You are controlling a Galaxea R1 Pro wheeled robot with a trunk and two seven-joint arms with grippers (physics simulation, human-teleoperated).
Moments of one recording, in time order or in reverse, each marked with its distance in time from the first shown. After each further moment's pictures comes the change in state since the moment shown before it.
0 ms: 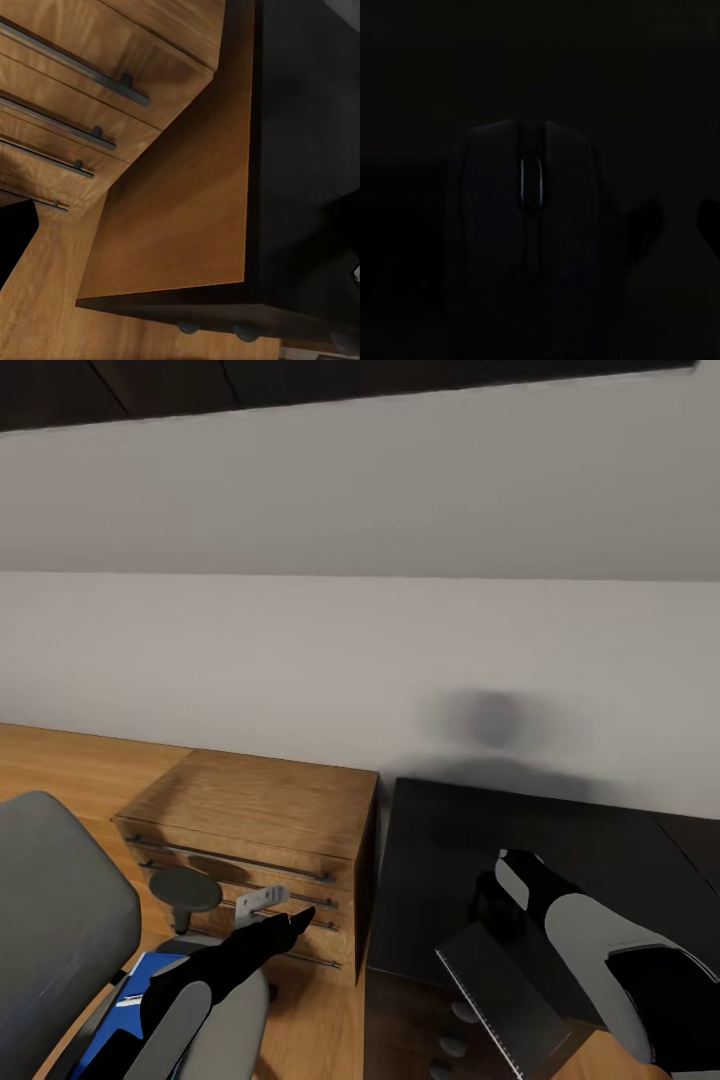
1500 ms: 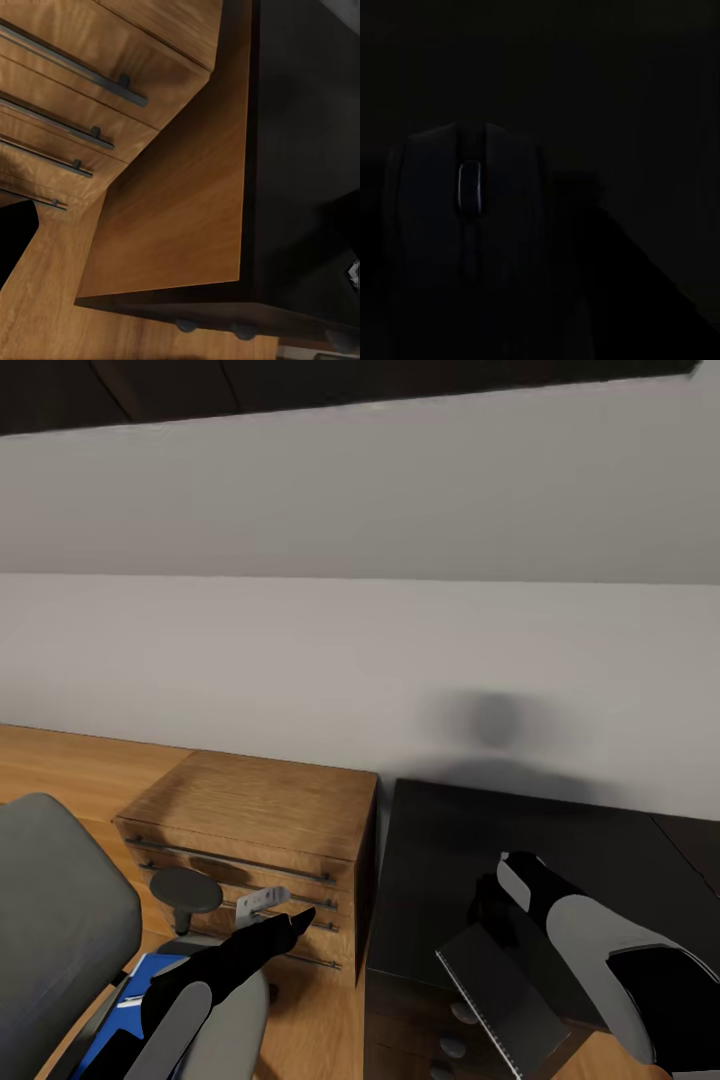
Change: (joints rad) left arm 0.000 0.000 -0.002 0.003 0.002 -0.001 -0.001; right arm 0.000 -0.004 -0.003 0.016 -0.005 0.000 0.009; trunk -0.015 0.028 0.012
